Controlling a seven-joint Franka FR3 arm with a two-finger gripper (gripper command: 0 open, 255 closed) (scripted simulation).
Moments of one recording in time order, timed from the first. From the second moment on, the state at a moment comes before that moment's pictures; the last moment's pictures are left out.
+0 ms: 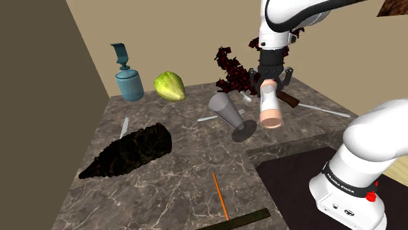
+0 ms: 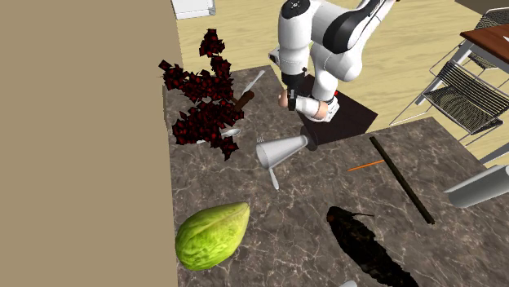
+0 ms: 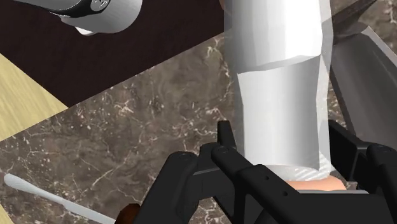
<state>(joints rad) -0.19 -0.65 0.23 -2.53 0.17 1.74 0.82</state>
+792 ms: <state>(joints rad) -0.23 -0.92 0.09 -2.77 0.08 1.69 0.68</state>
